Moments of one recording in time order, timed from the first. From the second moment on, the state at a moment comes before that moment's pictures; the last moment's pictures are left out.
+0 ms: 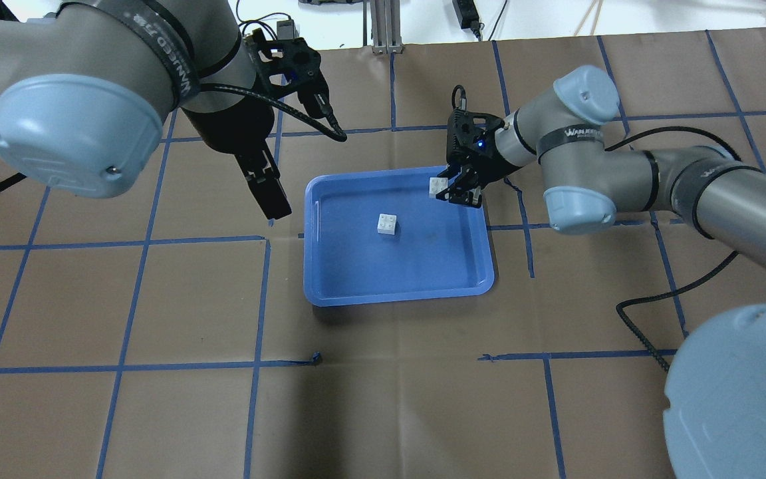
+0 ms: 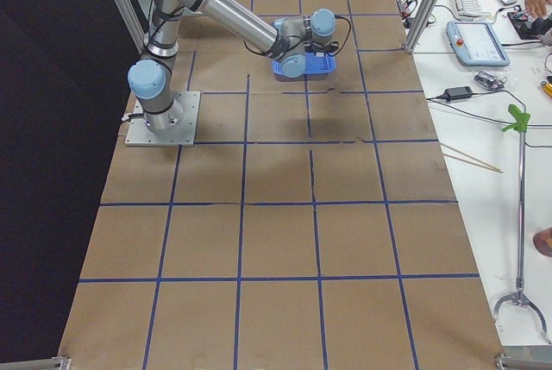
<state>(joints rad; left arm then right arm) -1.75 -1.60 -1.58 -1.54 1.57 0.97 1.61 -1.14 1.92 -2.56 -1.03 -1.39</state>
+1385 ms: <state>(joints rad) -1.59 -1.45 -1.59 -1.54 1.59 -0.04 1.68 -1.08 2.04 -2.81 -1.03 -1.31</state>
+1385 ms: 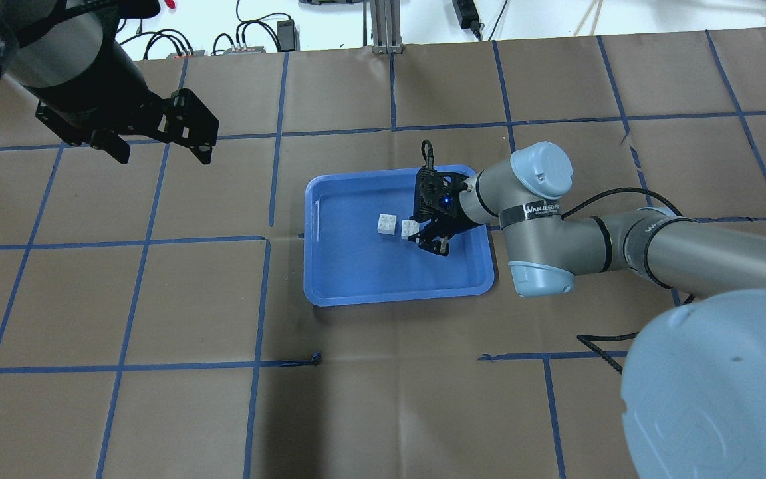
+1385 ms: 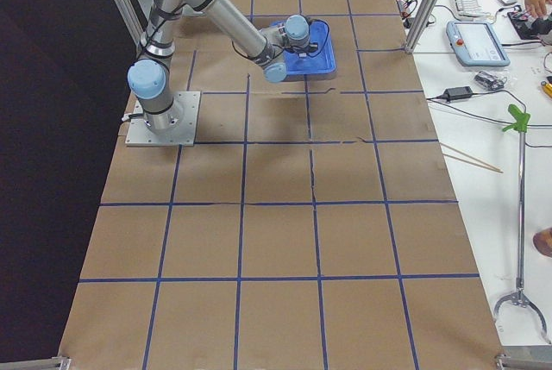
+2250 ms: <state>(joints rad) -1.58 -1.44 -1.60 -1.54 1.59 -0.12 1.70 -1.06 2.03 -2.86 -1.04 -1.28</state>
